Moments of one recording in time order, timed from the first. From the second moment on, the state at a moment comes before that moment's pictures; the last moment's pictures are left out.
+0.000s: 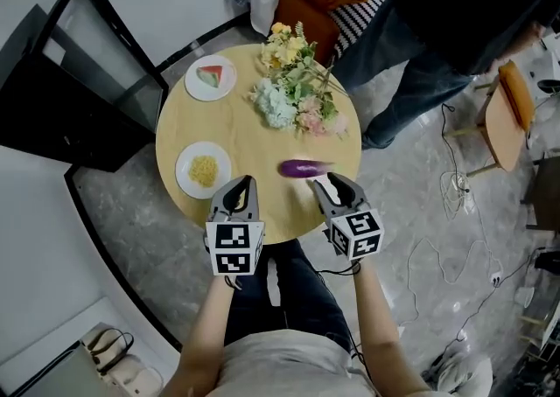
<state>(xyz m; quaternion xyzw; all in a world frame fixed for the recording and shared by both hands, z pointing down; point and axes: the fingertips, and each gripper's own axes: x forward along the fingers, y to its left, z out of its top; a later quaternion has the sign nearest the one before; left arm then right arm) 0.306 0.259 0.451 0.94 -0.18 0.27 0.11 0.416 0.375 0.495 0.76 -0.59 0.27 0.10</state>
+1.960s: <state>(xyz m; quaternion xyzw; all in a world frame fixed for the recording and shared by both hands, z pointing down) 0.307 0.275 0.487 0.91 -0.25 0.30 0.15 0.429 0.358 0.578 0.51 -0.76 0.28 0.30</state>
